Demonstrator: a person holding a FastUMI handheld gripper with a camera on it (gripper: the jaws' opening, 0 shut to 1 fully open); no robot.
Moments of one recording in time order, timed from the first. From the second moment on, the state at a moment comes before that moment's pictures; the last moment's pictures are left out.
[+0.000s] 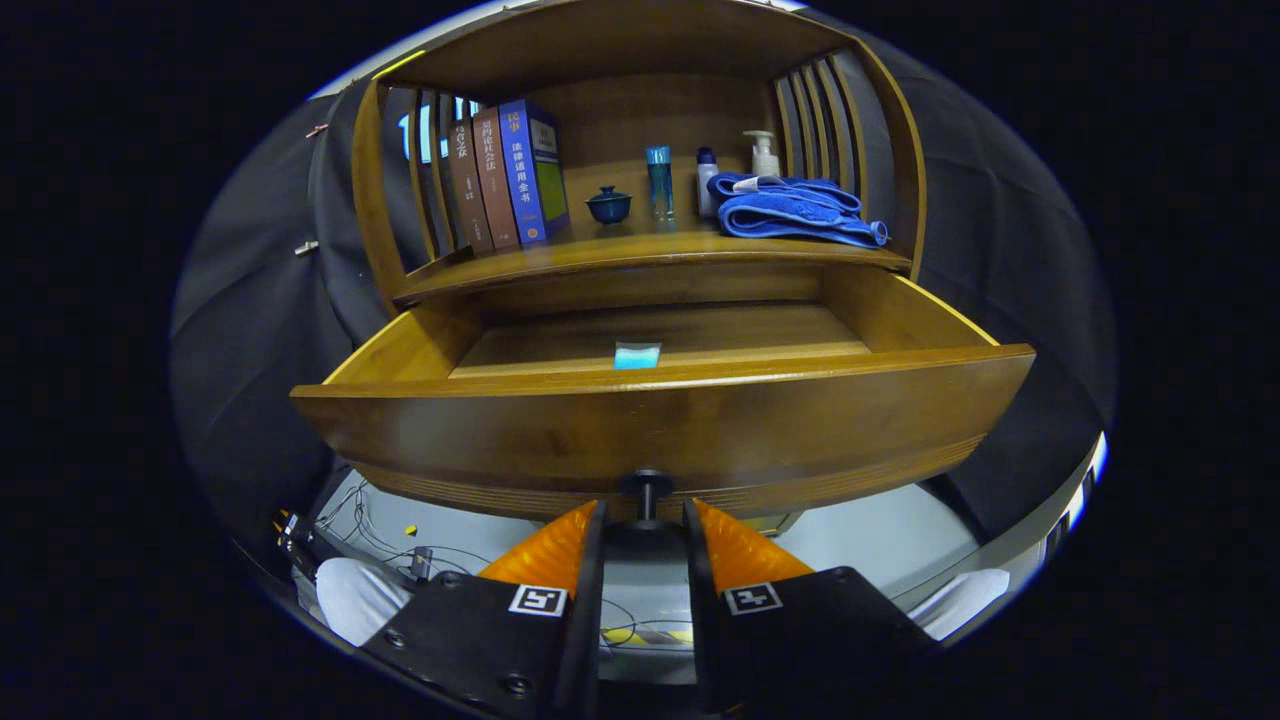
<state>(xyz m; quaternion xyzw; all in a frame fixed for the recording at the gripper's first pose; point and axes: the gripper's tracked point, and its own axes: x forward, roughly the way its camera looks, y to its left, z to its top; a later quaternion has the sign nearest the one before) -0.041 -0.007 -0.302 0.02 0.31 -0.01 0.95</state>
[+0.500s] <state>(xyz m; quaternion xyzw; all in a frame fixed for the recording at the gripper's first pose) -0.066 -0.008 -0.283 0.01 0.28 -0.01 0.96</state>
